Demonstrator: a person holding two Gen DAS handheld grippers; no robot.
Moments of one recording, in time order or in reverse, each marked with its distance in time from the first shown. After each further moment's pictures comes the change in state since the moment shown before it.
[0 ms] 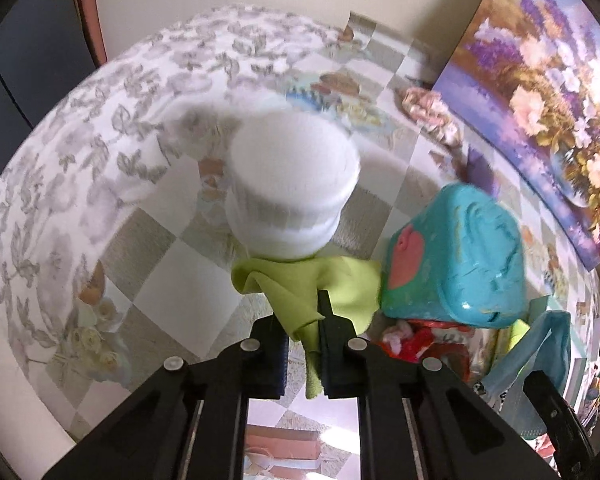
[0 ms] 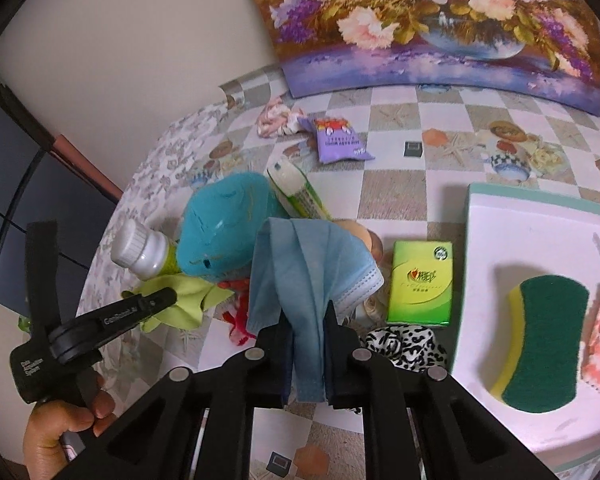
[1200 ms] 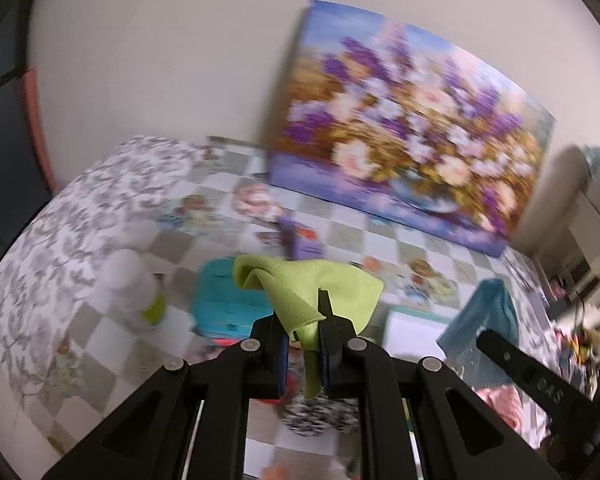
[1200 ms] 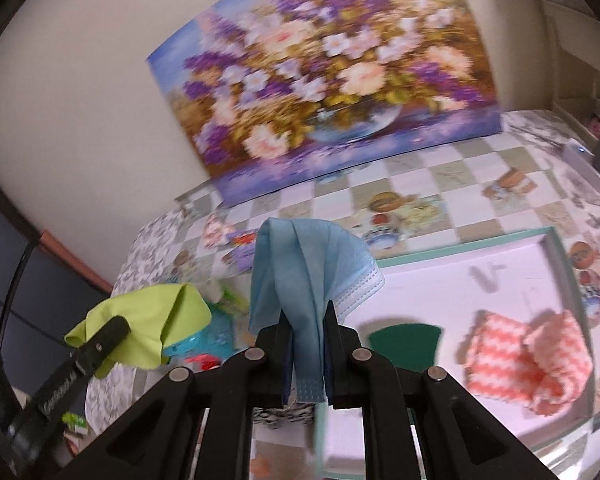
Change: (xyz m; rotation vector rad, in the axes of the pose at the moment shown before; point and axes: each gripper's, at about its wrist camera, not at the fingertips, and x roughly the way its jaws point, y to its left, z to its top) left arm -0.122 -0.146 -0.052 0.262 -0.326 -0.183; right arm -0.117 -0.096 0.016 0.211 -0.251 -0.076
